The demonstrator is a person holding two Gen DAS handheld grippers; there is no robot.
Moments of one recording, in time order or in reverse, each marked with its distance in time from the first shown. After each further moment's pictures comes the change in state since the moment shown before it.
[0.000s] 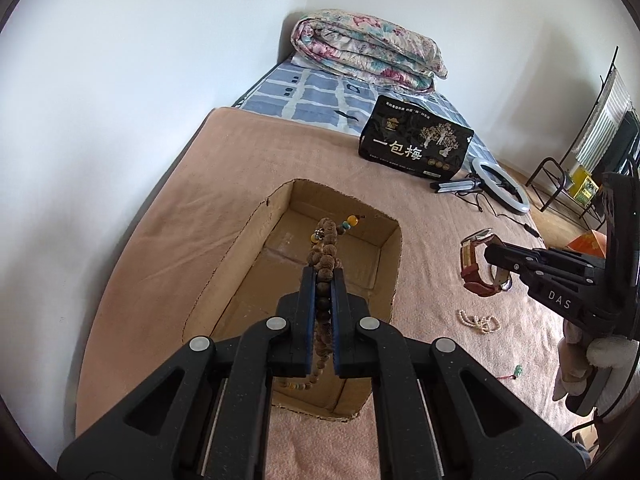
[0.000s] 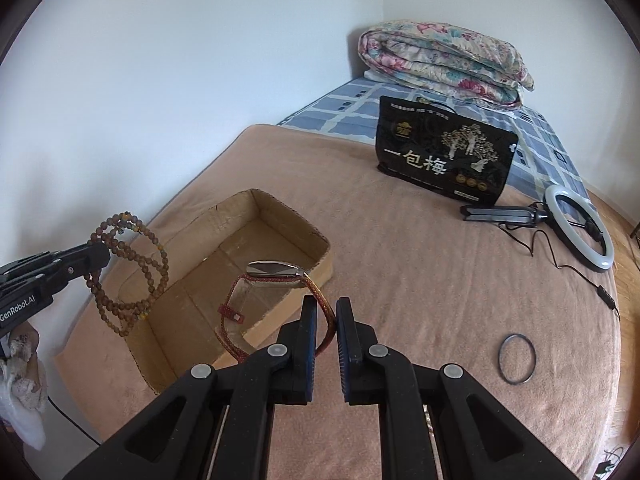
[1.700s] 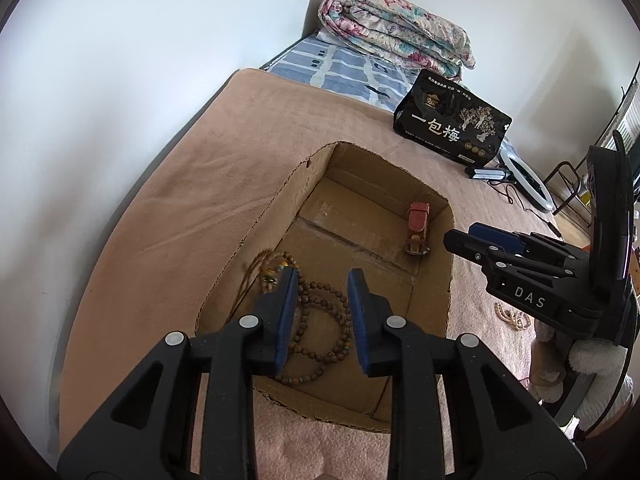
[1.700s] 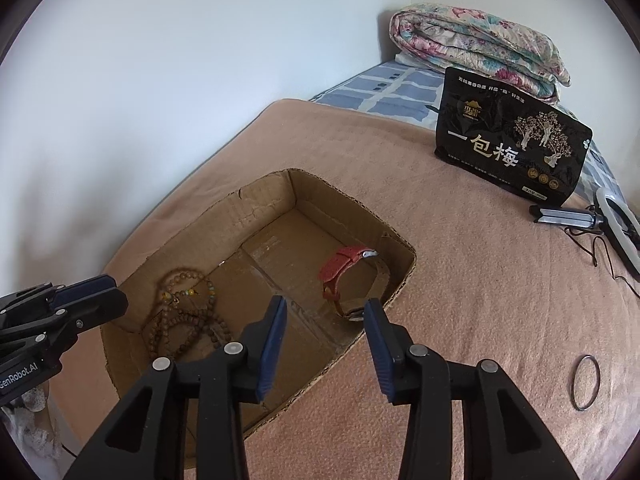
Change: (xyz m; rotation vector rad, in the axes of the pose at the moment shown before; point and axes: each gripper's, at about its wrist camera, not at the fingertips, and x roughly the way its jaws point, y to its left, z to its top) left arm 0.049 0.040 -0.021 -0.070 0.056 0.022; right arm 0.082 0.049 0.007 -0.018 0.030 0.041
